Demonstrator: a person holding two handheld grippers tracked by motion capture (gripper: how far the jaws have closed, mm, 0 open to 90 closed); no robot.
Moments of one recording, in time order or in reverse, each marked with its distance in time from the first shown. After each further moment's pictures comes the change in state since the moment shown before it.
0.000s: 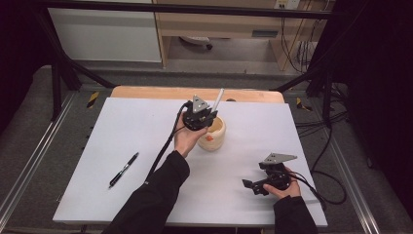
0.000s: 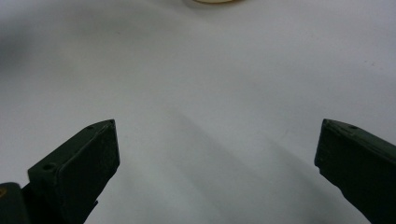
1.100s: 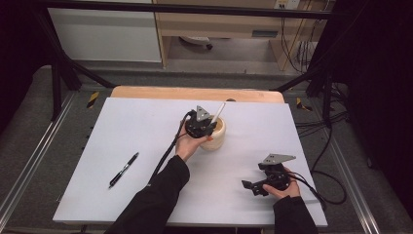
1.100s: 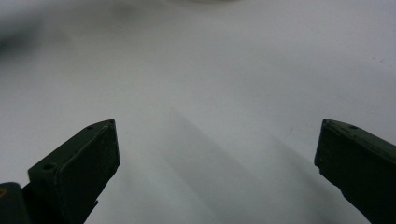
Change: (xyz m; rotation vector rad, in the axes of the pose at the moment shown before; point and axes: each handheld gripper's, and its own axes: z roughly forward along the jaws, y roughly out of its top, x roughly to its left) left arm 0.004 -0.037 0.021 0.106 -0.028 0.037; right arm 0.001 -0.001 0.003 0.011 0.006 -0.013
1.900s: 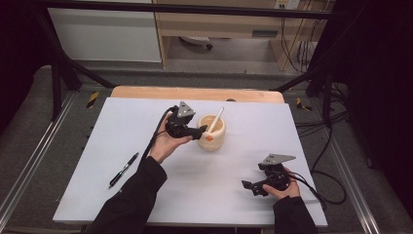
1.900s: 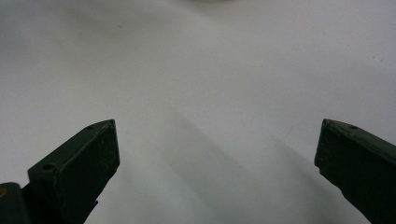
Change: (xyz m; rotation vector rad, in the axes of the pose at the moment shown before) left arm 0.022 0.011 -0.077 0.060 -0.013 0.028; right arm 0.001 0.000 0.000 0.001 -0.003 0.004
